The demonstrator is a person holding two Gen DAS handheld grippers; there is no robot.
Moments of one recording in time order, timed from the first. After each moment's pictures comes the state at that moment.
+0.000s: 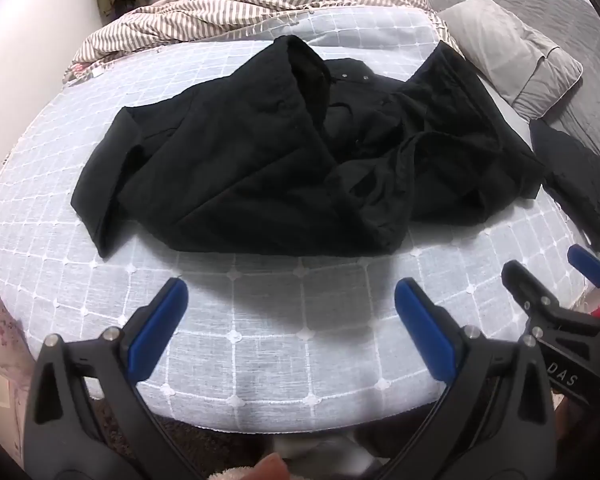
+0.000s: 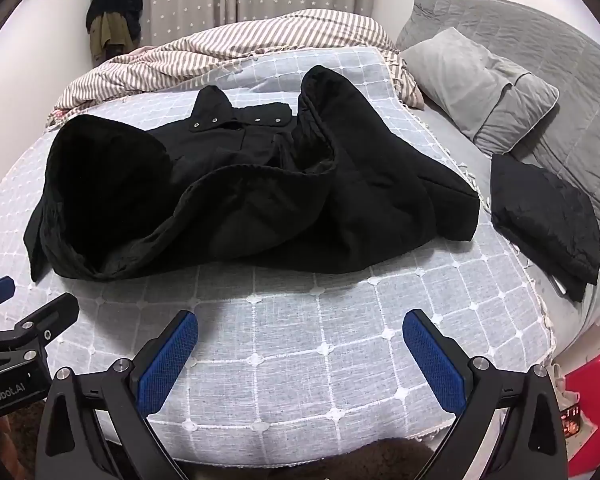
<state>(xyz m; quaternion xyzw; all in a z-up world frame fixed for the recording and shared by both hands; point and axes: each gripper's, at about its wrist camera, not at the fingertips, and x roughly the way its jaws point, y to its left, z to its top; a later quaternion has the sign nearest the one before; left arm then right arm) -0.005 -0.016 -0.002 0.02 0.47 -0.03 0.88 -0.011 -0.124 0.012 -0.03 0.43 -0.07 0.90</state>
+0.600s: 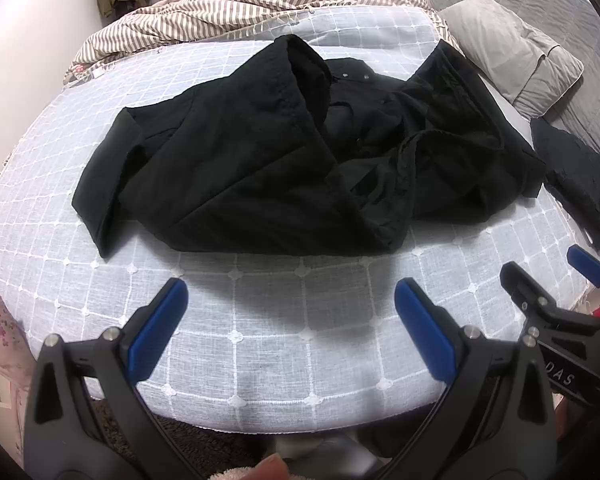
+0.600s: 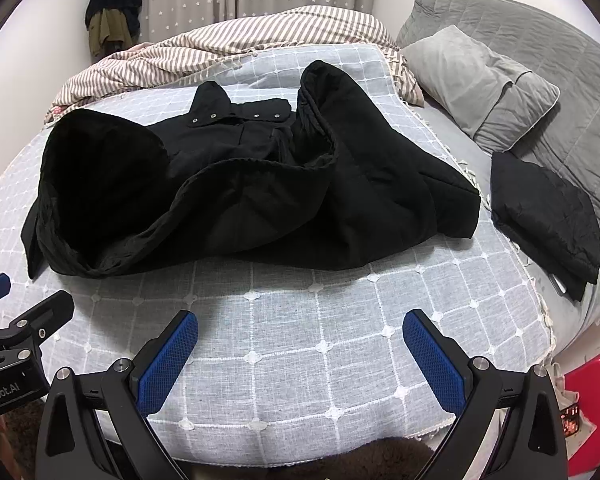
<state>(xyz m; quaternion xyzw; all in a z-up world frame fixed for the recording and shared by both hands) -0.001 -0.013 -0.004 0.02 0.47 -0.03 0.88 -0.008 -0.127 0.007 -0.03 0.44 -0.07 0.90</state>
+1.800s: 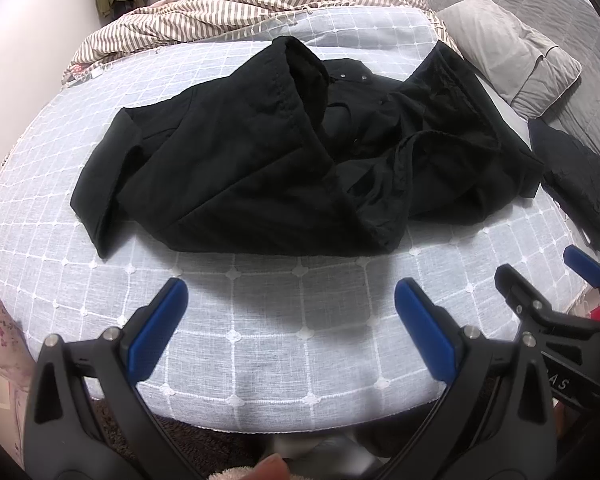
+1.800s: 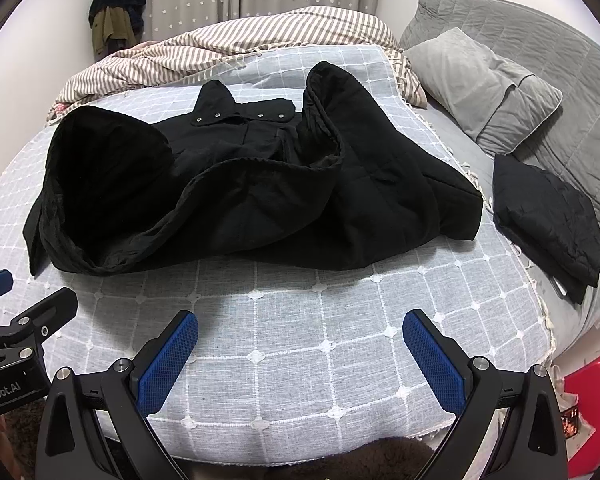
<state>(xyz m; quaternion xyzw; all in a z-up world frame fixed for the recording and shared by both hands) -0.002 -0.013 -0.002 0.02 0.47 -0.03 0.88 -0.009 -0.122 0.009 -0.04 0.44 -0.06 0.90</state>
